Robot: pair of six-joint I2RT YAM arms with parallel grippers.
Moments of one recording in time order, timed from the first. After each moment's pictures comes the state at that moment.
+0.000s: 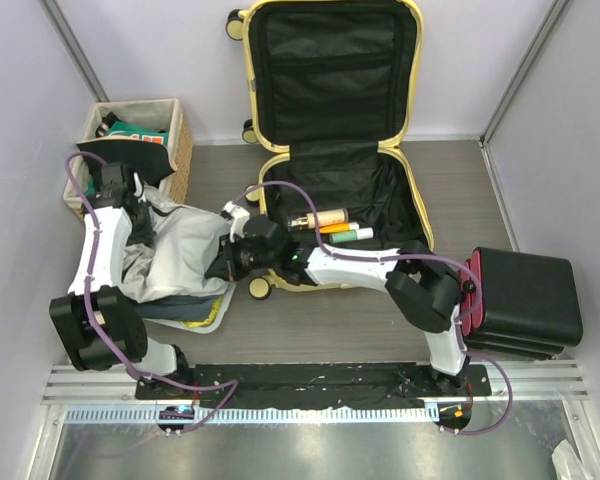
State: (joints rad) left arm 0.21 1.44 1.26 -0.90 -0.17 -0.03; right arm 1.06 1.96 1.38 0.23 -0.29 0.64
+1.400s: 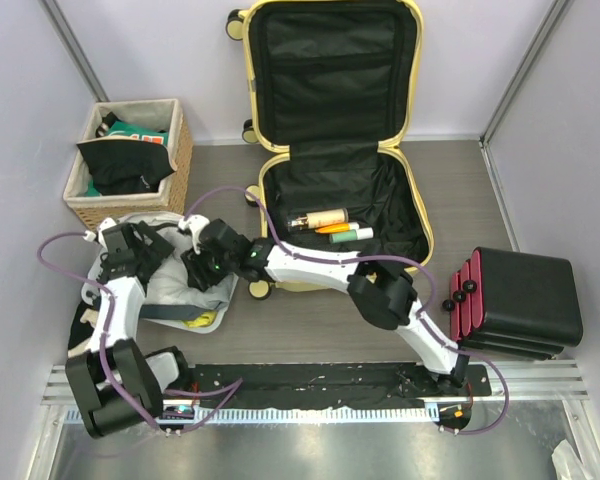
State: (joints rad) left arm 0.32 1.05 0.64 -0.31 -0.07 -0.52; right arm 1.14 2.22 1.89 -0.20 -0.13 0.29
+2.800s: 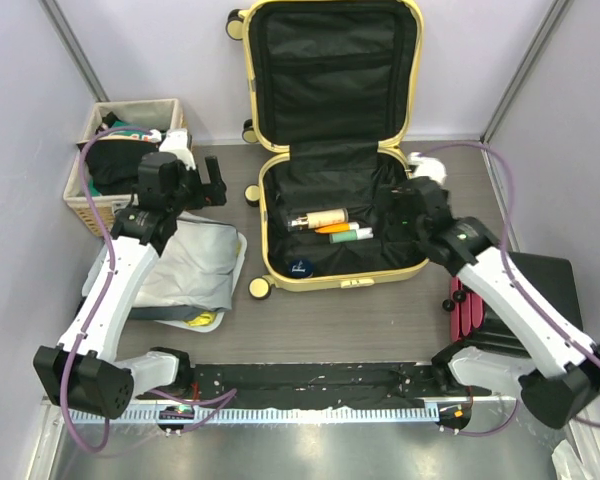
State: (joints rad) left arm -0.21 1.19 1.23 -0.47 -0.06 -0.21; right arm 0.58 1.15 1.18 -0.70 0.39 0.42
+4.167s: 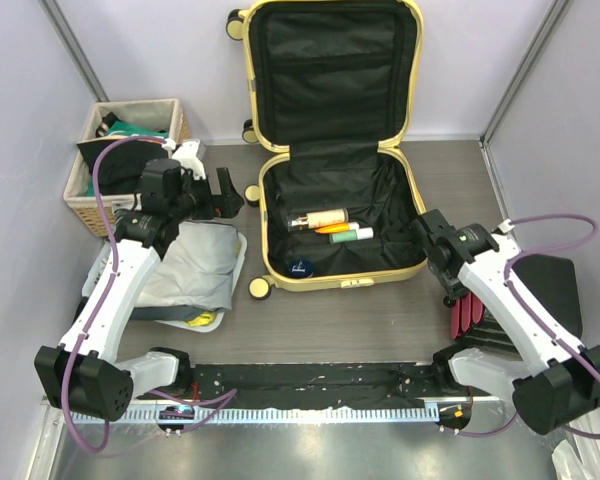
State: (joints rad) left arm -0.21 1.18 1.16 -0.48 0.19 -0.24; right arm 0.37 1.11 1.02 -1.34 0.70 1.59
